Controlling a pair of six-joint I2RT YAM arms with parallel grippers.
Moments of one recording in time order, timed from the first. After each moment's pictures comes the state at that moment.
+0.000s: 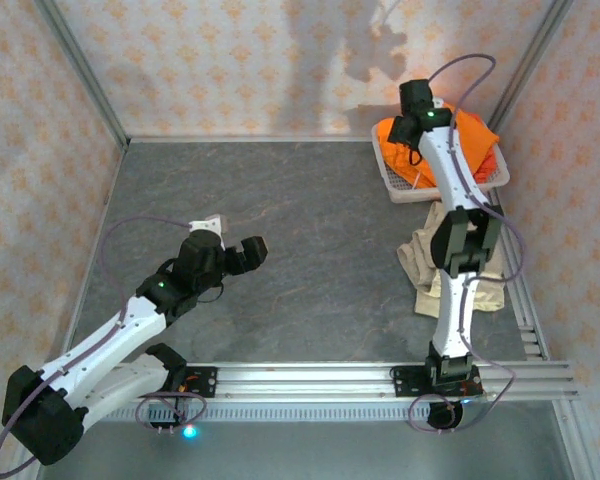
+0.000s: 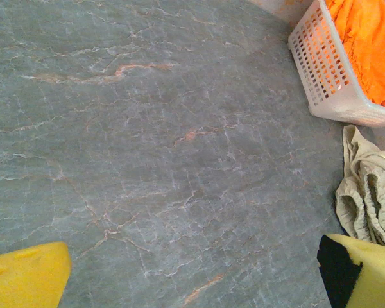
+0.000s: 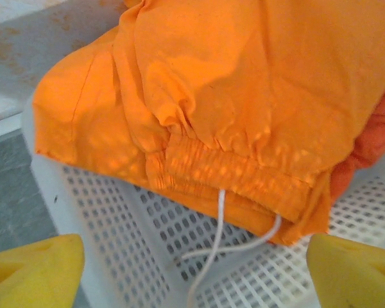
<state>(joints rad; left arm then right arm) -0.52 0.90 0.61 -0.29 -0.07 -0.73 0.14 2.19 2.27 -1.01 0.37 0.41</state>
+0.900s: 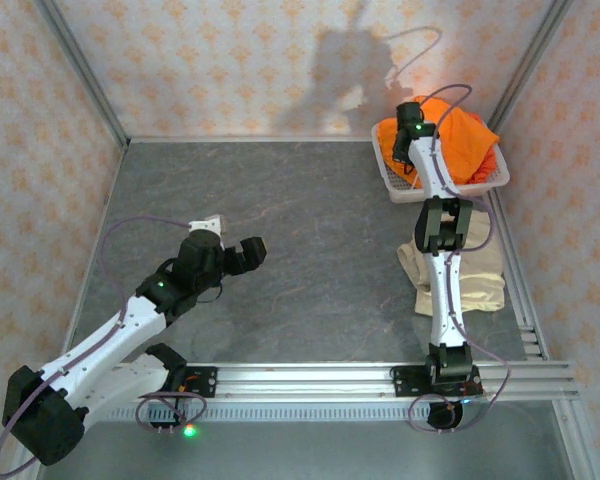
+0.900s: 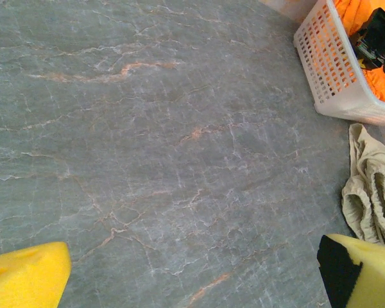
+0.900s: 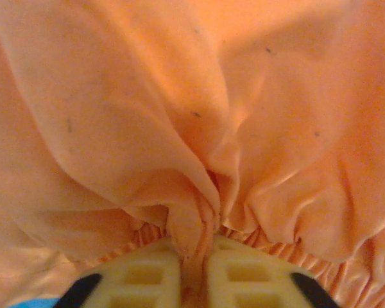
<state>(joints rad) -0.51 0.90 0.61 -0.31 -0.07 -0.72 0.06 2.66 2.62 -1.00 0.31 0.38</state>
